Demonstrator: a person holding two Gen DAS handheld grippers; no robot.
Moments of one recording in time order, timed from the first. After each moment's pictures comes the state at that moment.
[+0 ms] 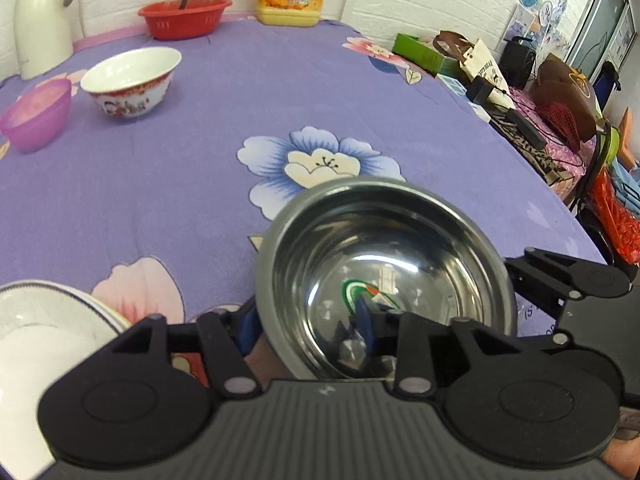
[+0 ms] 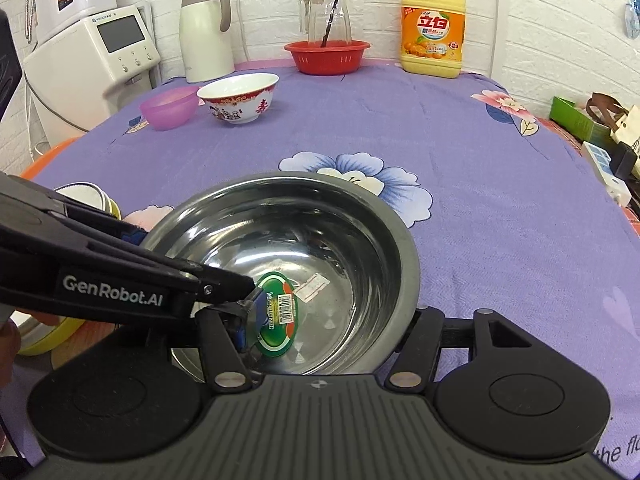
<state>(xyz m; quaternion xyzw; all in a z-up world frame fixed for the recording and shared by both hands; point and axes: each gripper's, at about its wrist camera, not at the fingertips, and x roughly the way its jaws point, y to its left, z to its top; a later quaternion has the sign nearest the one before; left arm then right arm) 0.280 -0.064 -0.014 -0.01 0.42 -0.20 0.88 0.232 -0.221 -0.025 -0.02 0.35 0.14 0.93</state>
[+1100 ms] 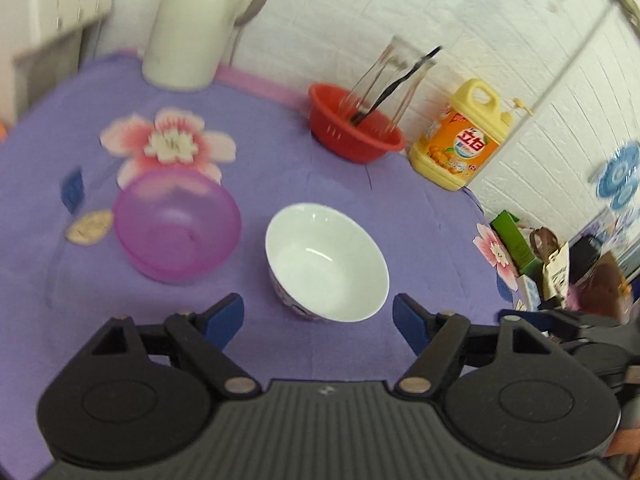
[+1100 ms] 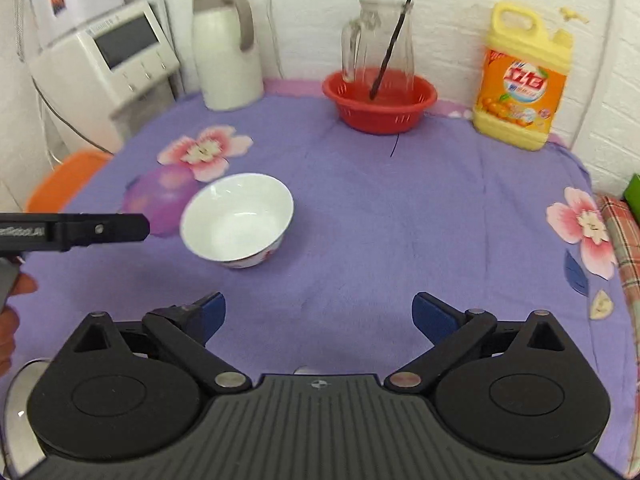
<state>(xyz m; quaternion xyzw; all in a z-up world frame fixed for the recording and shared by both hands) 0.439 0.095 0.036 -0.25 0.37 -0.08 0.89 0.459 -0.170 0.054 -0.07 0.42 0.23 0.88</state>
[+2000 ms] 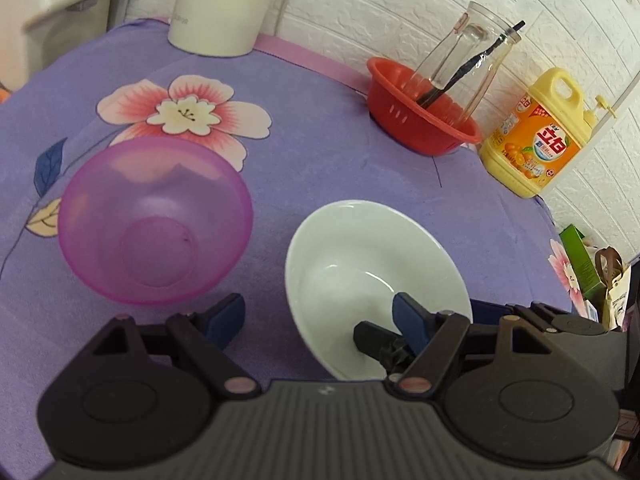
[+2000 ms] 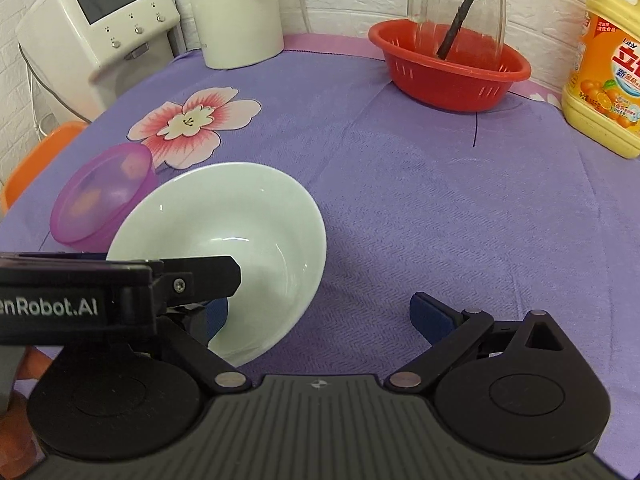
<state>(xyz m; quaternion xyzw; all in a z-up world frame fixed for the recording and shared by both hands) 0.500 0.072 -0.007 -0.23 0.39 0.01 0.89 0.537 -0.102 -0.011 -0.09 0.42 0.26 0.86</state>
